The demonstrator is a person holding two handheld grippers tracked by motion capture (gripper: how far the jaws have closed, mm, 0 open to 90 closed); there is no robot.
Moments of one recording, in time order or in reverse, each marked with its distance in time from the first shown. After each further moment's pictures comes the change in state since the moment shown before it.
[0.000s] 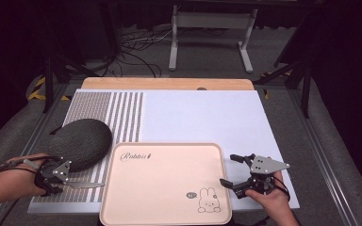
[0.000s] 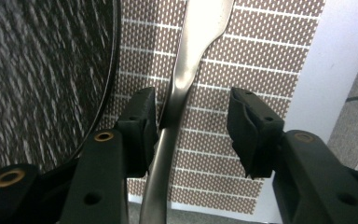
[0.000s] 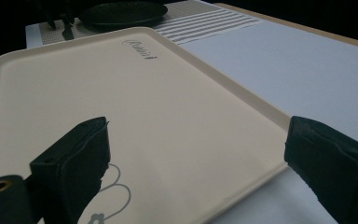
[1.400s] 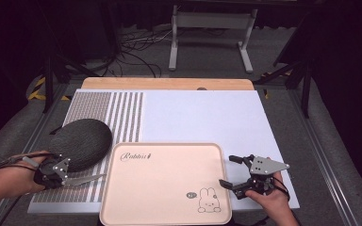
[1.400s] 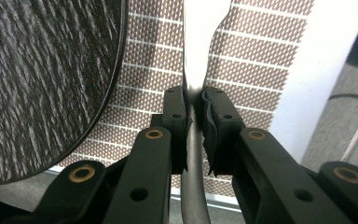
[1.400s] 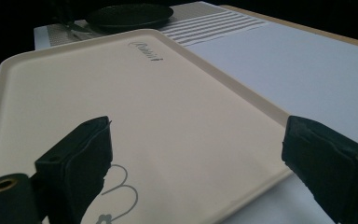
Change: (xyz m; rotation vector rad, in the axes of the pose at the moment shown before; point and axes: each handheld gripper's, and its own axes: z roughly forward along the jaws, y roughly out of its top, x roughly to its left) left arm 0.002 0.001 -0.015 0.012 -0.046 -0.085; right arm 0.002 0.000 0.000 -0.007 0.020 0.002
